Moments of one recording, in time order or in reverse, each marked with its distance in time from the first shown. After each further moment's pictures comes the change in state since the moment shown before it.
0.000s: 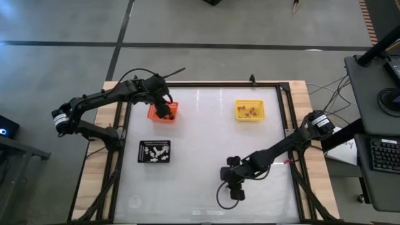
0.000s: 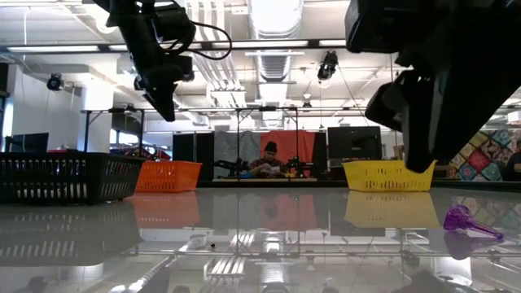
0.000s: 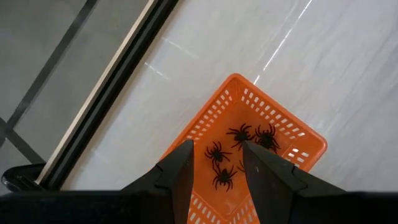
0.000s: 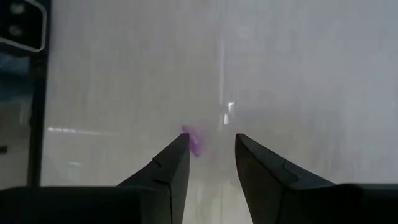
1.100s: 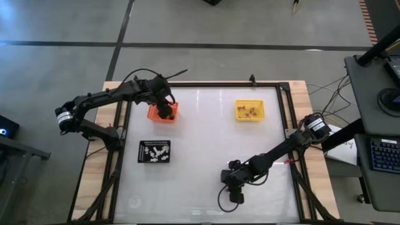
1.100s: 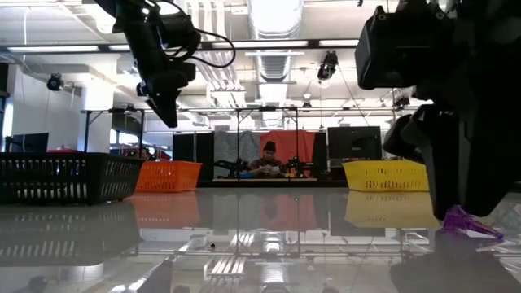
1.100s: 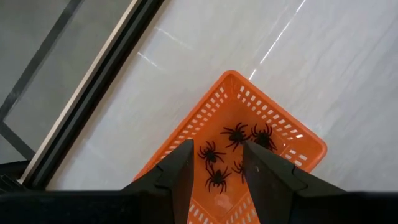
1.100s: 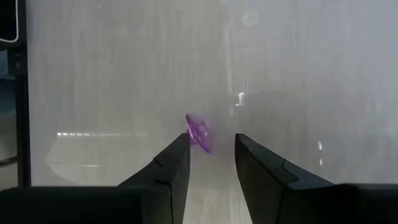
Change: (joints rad) left arm 0.000 0.048 0.000 0.011 0.014 -0.026; right arm 0.035 0.067 -0.049 0.109 -0.014 0.126
